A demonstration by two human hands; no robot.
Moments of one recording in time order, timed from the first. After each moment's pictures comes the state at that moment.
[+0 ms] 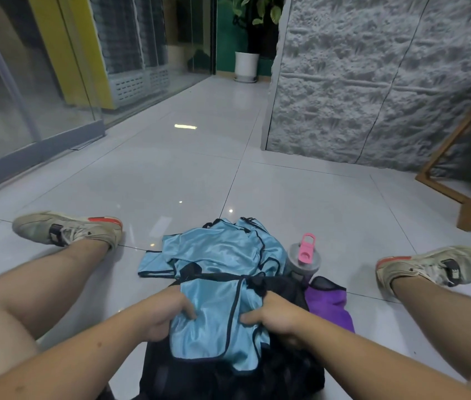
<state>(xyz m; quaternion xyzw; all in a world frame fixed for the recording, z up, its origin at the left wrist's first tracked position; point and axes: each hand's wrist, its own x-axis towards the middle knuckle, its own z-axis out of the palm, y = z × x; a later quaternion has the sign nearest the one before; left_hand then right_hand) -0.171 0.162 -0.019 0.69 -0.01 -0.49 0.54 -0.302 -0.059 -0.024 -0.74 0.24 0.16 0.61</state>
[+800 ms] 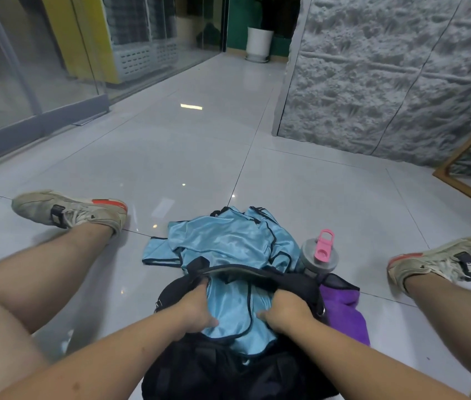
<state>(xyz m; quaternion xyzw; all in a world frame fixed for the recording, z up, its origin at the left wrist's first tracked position) -0.165 0.128 -0.063 0.86 -0.16 -0.40 0.26 -0.271 -0.063 -0.056 -0.90 0.34 0.20 0.18</state>
